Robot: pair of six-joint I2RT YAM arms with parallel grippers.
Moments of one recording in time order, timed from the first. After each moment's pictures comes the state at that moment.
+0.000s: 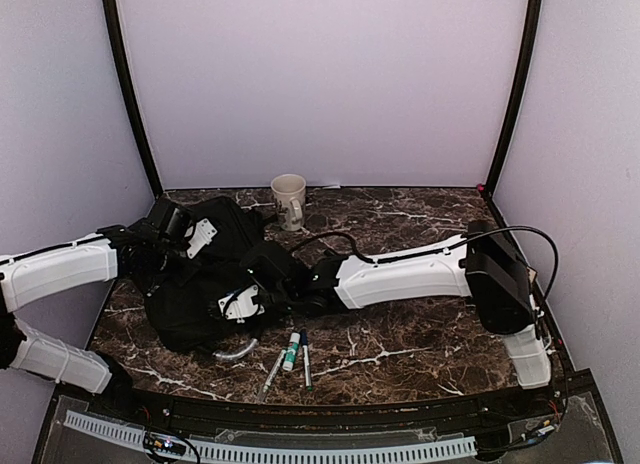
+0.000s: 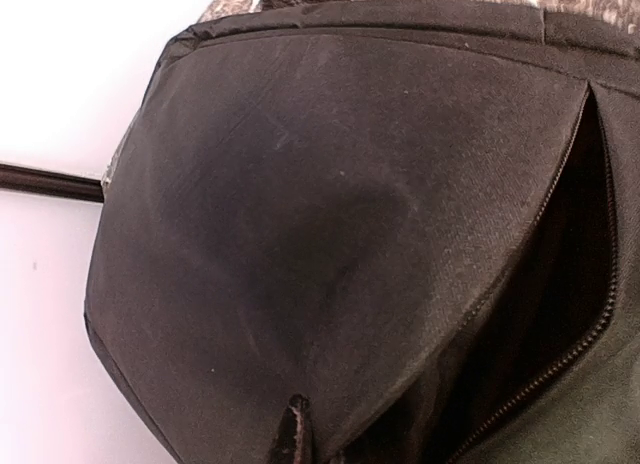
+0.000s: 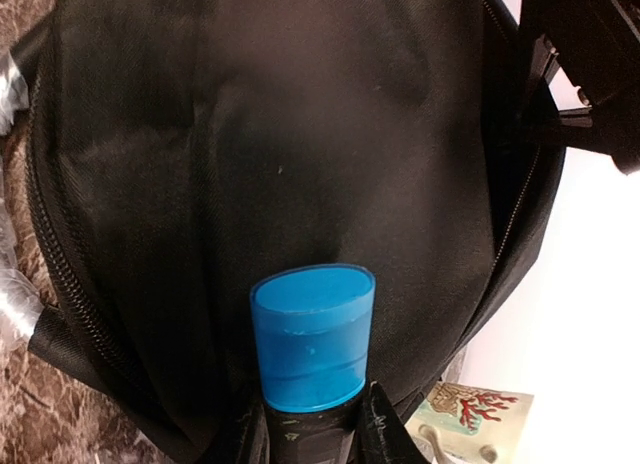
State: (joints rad) left arm -0.53 1.24 0.80 -0.46 -0.42 0.42; right arm 1.24 2.21 1.69 -0.17 0.25 -1.02
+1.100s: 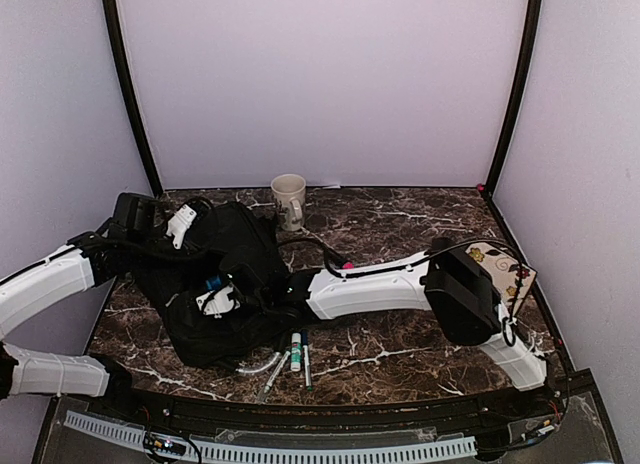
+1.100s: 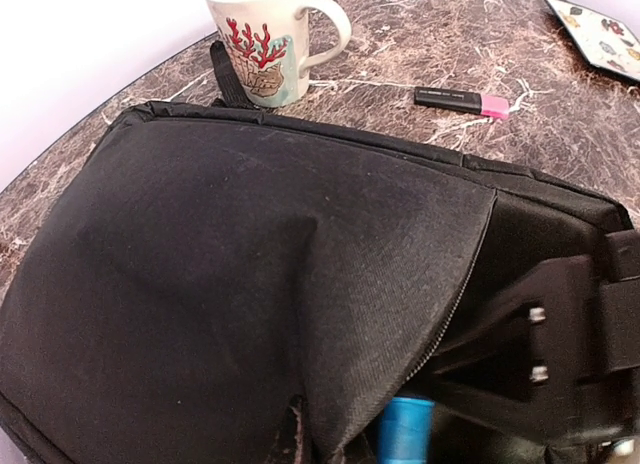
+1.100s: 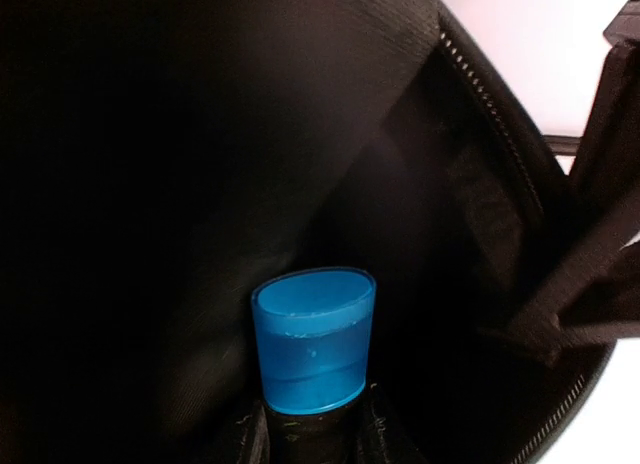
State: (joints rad) left arm -0.39 1.04 0.74 -0.39 0.17 0.22; right arm 1.26 2.38 1.89 -0.02 0.39 -1.19
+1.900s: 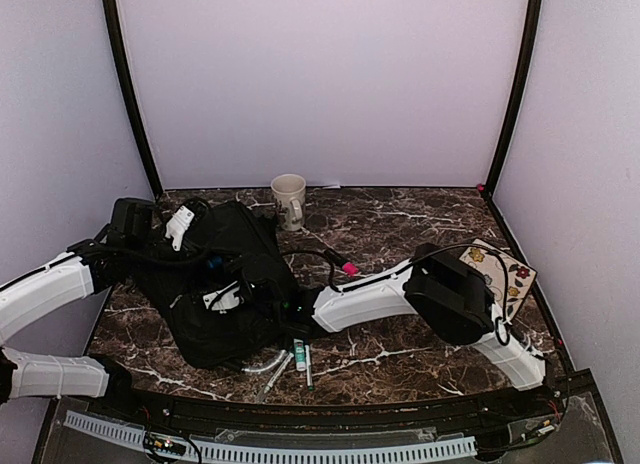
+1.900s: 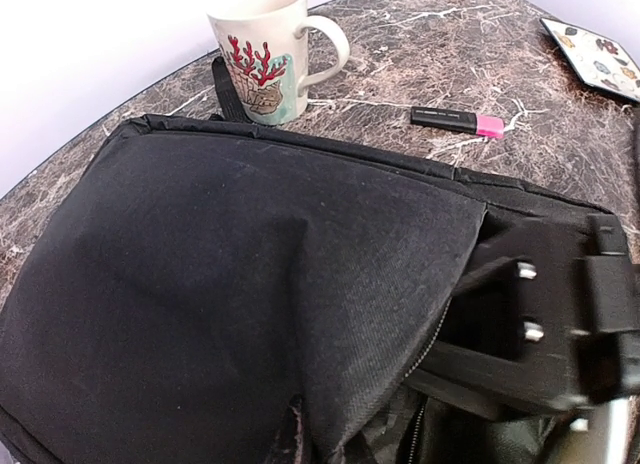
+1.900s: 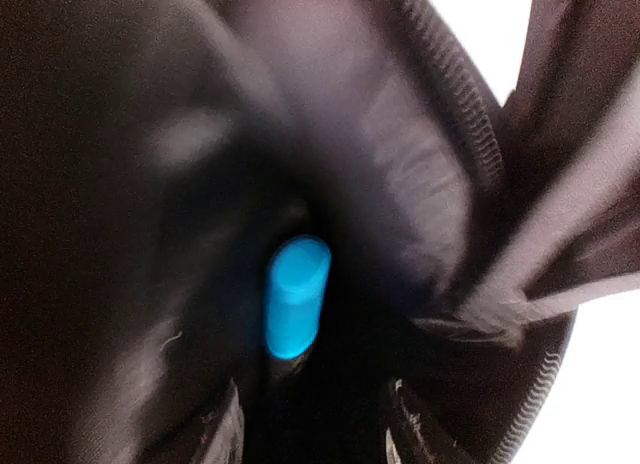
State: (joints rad) left arm -0.37 1.02 0.69 -0.30 0.19 0.19; right arm 1.23 2.47 1.76 0.56 0.45 -1.42
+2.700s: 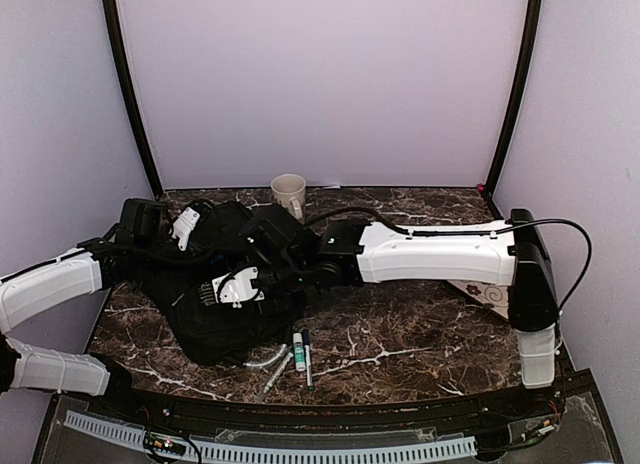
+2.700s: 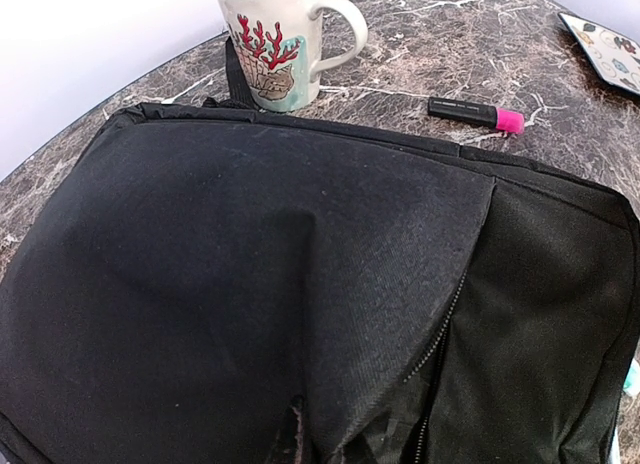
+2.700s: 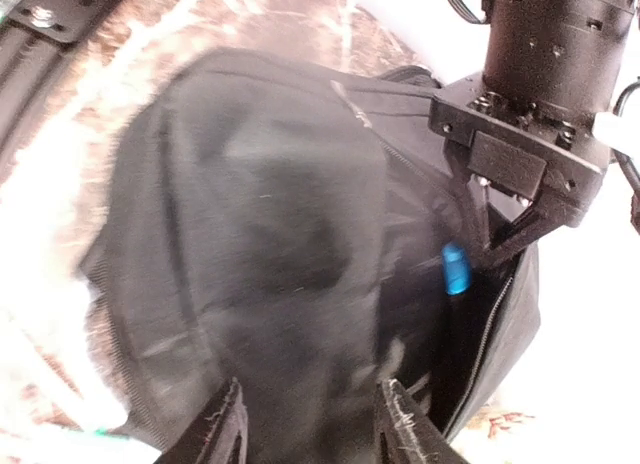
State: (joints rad) left arm -0.37 1.09 0.69 -0.26 0.15 0.17; right arm 1.25 2.08 1.82 -0.48 0.01 -0.86
